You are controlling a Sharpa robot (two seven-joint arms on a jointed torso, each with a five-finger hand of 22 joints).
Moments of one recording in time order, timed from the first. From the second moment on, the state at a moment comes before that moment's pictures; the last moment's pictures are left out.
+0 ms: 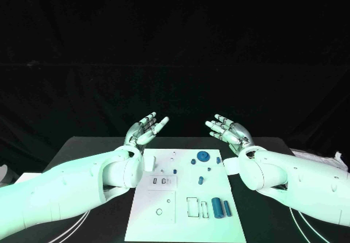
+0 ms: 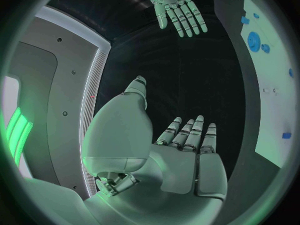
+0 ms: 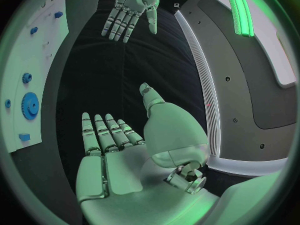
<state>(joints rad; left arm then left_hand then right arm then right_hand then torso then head) 1.13 -0.71 -0.03 1.48 0.04 -0.58 0.51 1.26 -0.17 0.01 0.29 0.21 0.26 0.14 0.03 0.03 0.22 0.23 0.02 0.03 0.31 0.21 0.04 0.04 0.13 0.10 0.28 0.02 0.02 1.11 -0.78 -0.02 1.50 -0.12 -0.53 0.40 1.16 0.09 0.03 -0.07 0.27 0.25 0.14 0.02 0.03 0.35 0.23 0.03 0.04 0.33 0.22 0.03 0.03 0.06 0.34 0.28 0.04 0.04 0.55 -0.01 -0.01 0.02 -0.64</state>
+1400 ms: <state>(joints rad) 1.18 -0.98 -0.03 1.79 0.05 -0.29 0.46 1.43 -0.05 0.02 0.17 0.16 1.03 0.19 0.11 0.07 1.17 0.12 0.12 0.09 1.25 0.07 0.36 0.32 0.17 1.02 0.18 0.34 0.14 1.23 -0.82 0.01 1.49 -1.47 -0.36 0.01 1.27 0.01 0.13 -0.26 0.22 1.14 0.12 0.08 0.07 1.31 0.05 0.07 0.07 1.46 -0.03 0.47 0.32 0.18 1.34 0.06 0.53 0.24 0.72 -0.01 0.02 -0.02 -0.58</state>
